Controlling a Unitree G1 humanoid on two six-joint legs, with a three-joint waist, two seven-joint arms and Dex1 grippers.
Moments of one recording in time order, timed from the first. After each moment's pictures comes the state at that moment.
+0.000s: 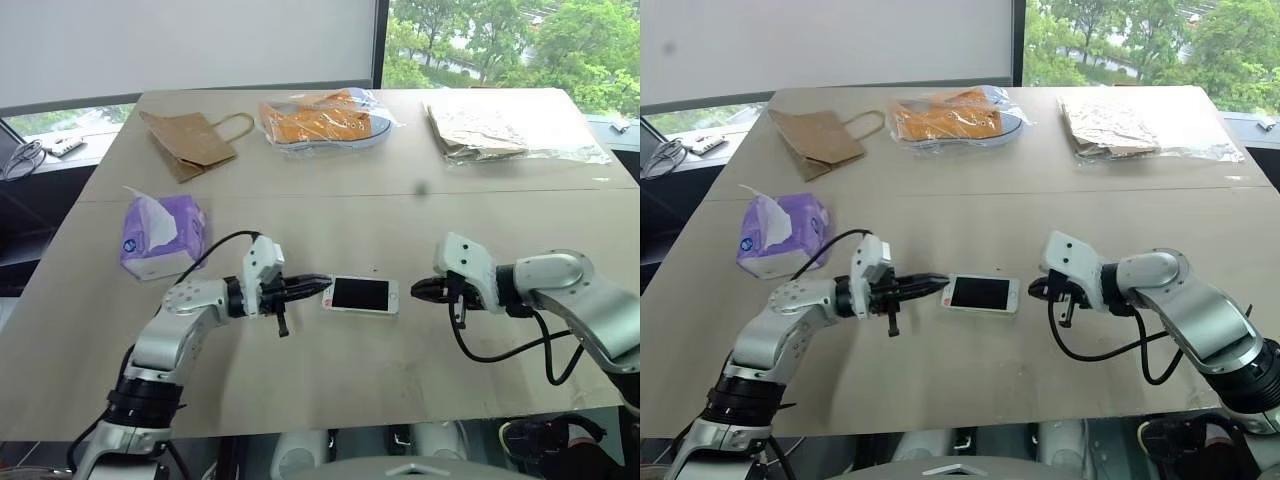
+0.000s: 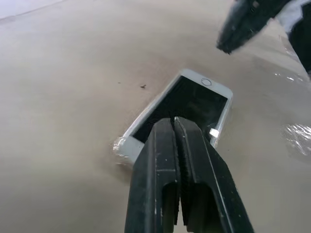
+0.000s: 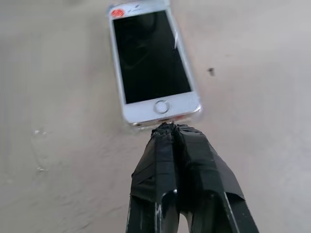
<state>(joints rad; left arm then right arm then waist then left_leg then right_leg) -0.20 0.59 -0.09 -0.09 -0.42 0.34 -1.12 -0.42 -0.75 0.26 -0.52 0.33 0.90 0.90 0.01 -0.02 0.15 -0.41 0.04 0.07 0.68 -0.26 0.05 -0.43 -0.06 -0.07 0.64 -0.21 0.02</state>
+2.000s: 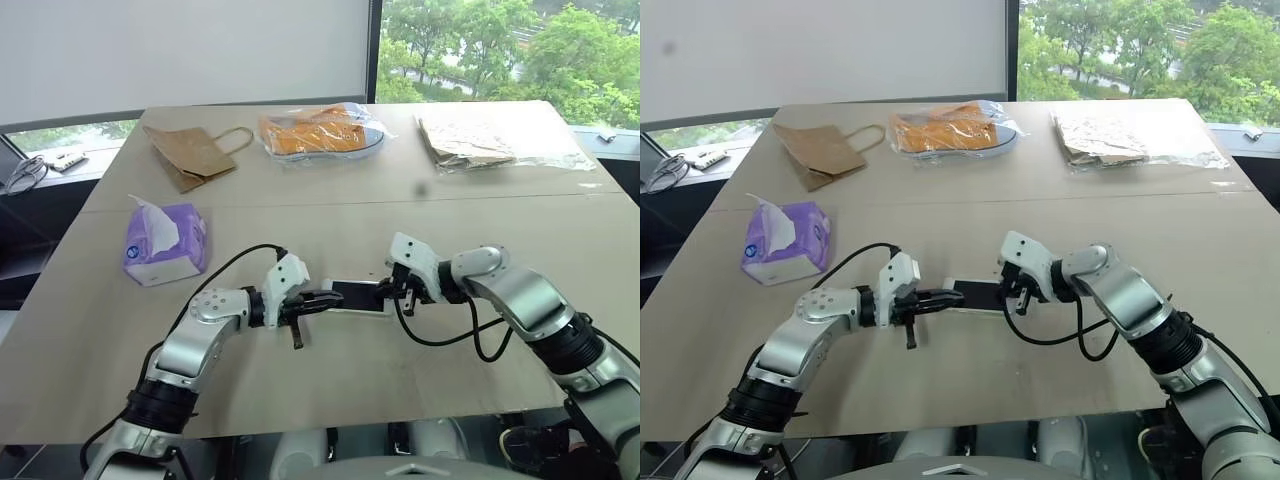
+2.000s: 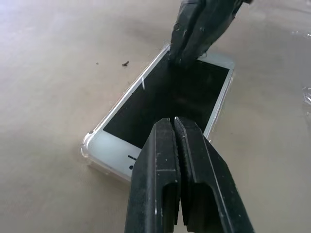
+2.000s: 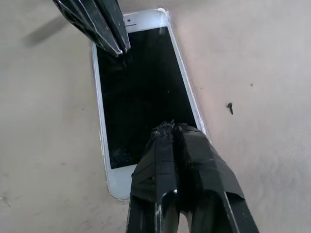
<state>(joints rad) -0.19 0.58 -0.17 -0.07 -0.30 0.30 -1.04 -0.57 -0.54 0.50 -0.19 0.20 0.90 0.91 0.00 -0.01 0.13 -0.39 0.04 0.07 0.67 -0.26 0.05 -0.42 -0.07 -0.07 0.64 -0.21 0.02</state>
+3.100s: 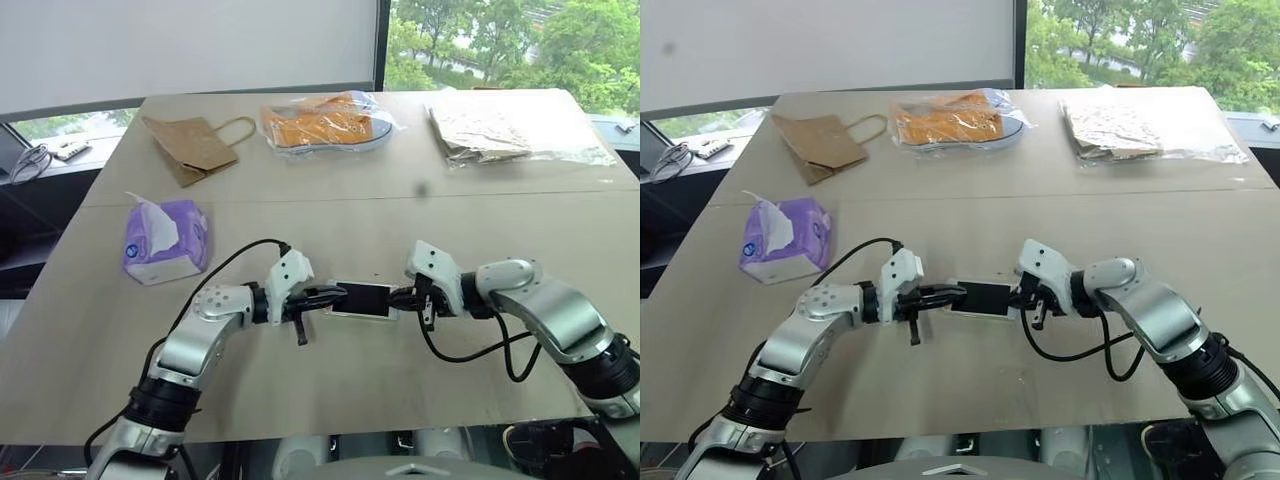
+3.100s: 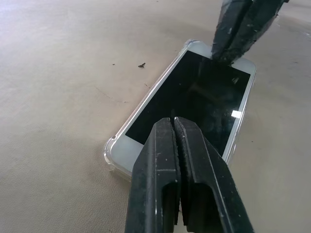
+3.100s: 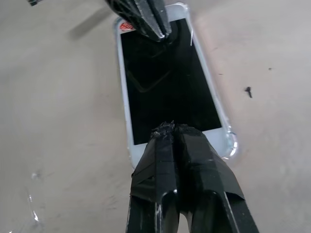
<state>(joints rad) -0.21 0.57 -0.18 -0.09 -0.30 0.30 -1.01 -0.45 -0.65 0.40 -0.40 0.28 0.91 0.92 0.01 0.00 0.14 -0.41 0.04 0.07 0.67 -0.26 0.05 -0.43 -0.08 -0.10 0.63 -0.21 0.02</state>
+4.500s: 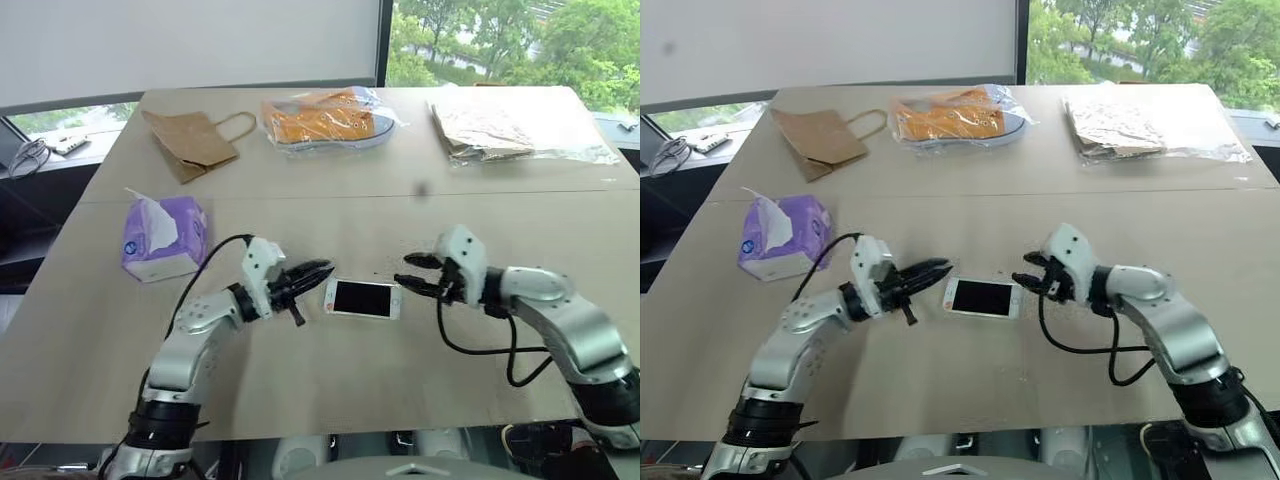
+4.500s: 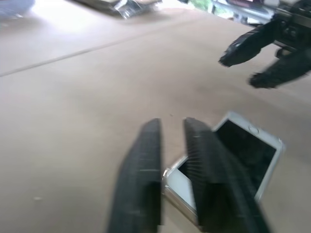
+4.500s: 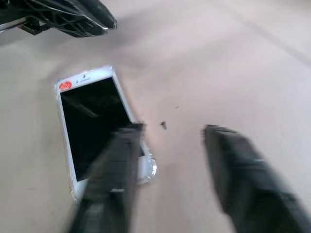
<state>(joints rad) -0.08 0.47 0.05 -0.21 -0.48 0.31 -0.86 -0.22 -0.59 0.08 -0.49 0.33 0.69 0.78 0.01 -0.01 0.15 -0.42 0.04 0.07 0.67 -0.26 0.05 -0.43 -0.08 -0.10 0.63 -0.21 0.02</state>
